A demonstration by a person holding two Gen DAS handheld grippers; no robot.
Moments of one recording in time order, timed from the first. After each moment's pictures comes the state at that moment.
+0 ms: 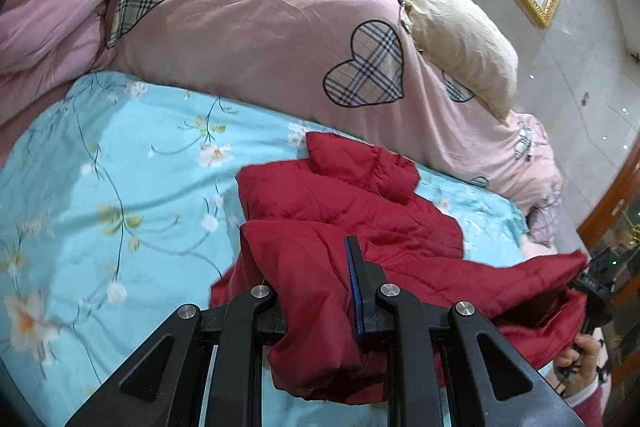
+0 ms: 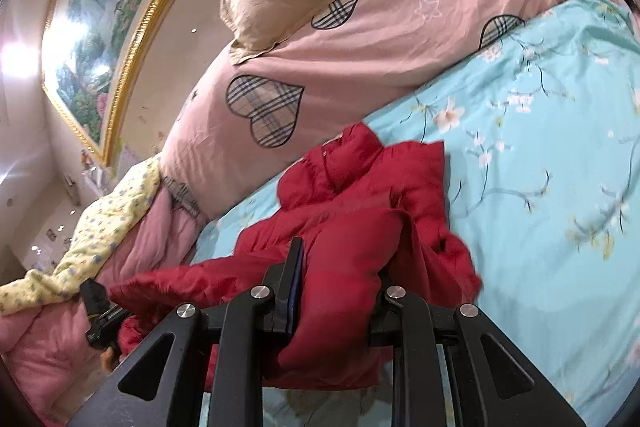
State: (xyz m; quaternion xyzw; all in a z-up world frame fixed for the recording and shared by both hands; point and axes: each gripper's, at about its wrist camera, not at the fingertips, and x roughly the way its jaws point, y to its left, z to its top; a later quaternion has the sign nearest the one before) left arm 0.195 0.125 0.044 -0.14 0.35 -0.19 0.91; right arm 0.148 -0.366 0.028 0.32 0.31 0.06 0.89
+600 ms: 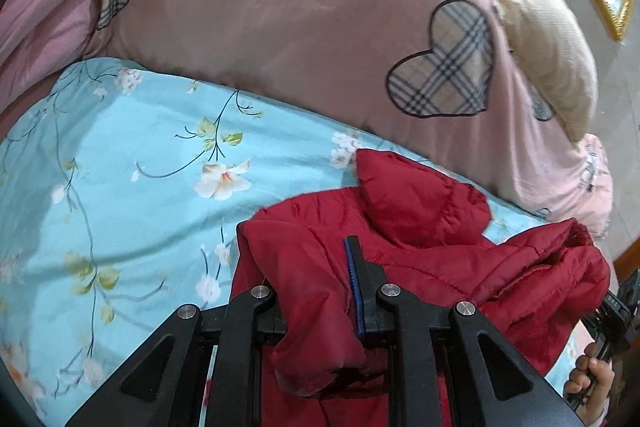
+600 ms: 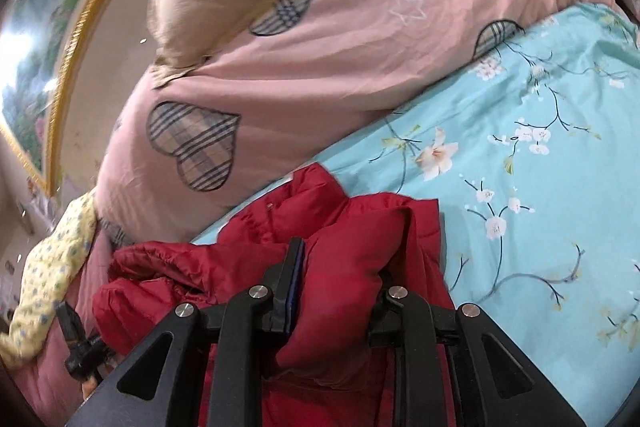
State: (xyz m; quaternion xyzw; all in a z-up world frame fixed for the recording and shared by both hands) left arm 0.367 0.067 0.006 -0.16 0.40 -0.11 0.90; right arm 0.287 -0.389 -0.002 0.32 0.33 -0.03 0.89
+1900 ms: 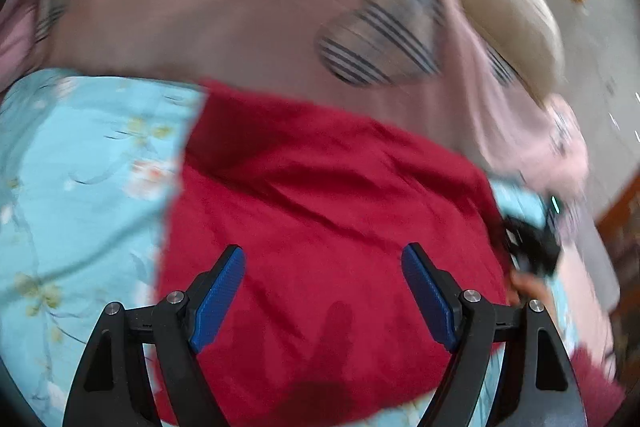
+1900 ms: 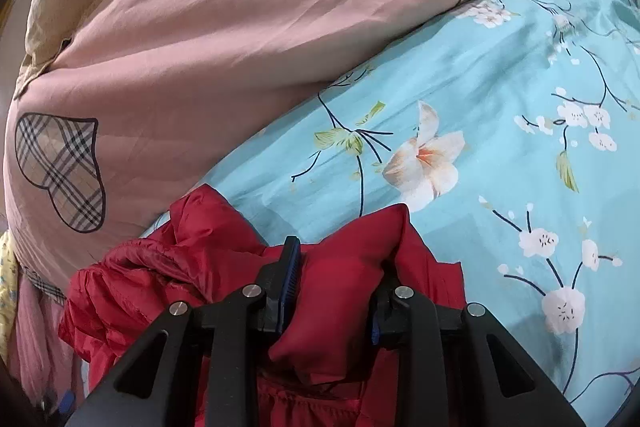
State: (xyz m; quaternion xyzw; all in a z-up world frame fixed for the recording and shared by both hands) left arm 0.375 0.004 -0.038 -0.11 0.40 -0.21 0.89; right arm 0.414 -0.411 -0.104 0.32 0.37 -0.14 0.86
